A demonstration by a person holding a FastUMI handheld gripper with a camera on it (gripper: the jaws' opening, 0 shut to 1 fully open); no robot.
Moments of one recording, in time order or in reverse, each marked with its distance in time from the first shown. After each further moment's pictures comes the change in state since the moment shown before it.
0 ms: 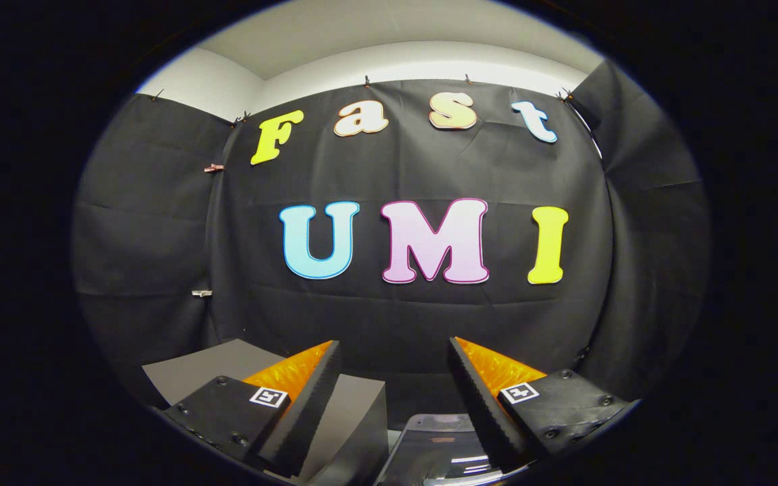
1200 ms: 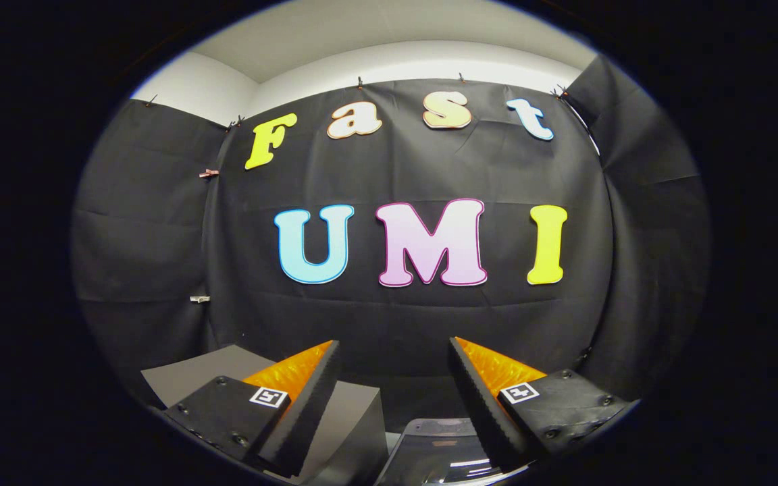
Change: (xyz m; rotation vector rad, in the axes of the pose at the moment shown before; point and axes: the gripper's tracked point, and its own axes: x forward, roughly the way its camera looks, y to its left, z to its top) arm 0.015 -0.010 0.005 0.021 -0.006 0.001
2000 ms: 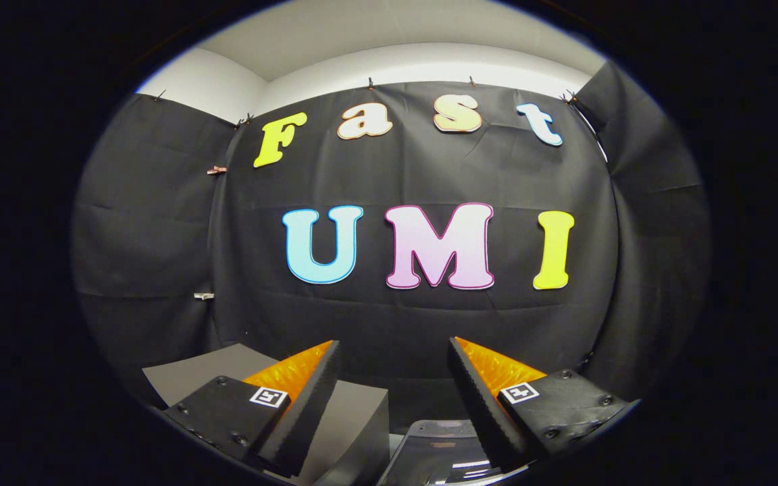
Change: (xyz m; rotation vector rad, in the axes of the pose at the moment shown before) arm -0.002 0.013 0.005 -0.023 -0.010 0.017
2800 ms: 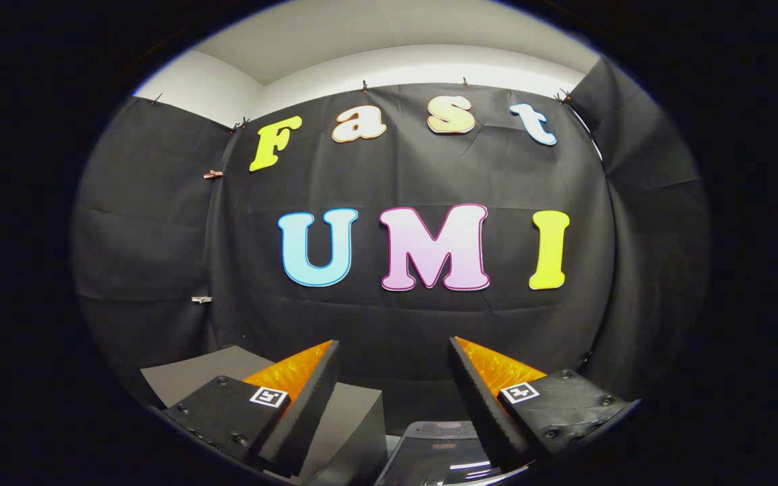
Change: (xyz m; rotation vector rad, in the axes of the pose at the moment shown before) arm 0.001 -0.011 0.001 0.008 -0.018 -0.015
